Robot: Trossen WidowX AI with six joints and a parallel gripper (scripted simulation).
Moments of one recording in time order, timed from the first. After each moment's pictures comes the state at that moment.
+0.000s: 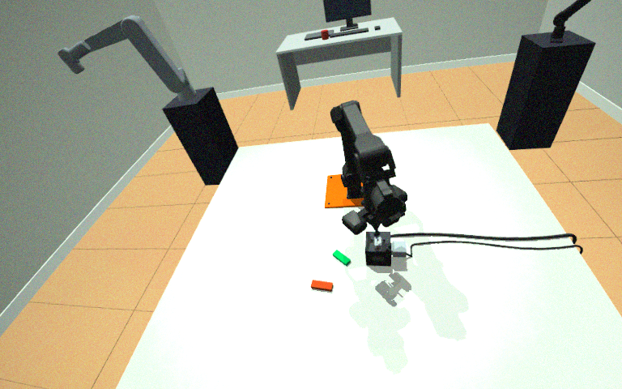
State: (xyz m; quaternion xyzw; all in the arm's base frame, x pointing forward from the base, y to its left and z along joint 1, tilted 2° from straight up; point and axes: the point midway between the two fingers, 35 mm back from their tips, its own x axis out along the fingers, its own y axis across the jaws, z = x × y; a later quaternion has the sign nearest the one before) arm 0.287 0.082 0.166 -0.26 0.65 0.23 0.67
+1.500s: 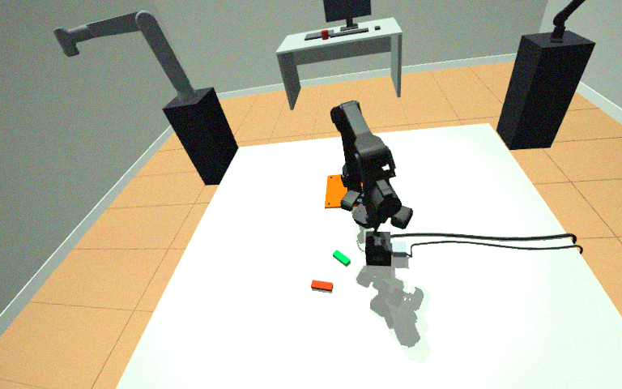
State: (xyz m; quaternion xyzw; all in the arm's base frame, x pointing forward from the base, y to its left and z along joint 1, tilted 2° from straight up) arm 0.287 0.082 0.166 0.16 0.67 -0.17 0.70
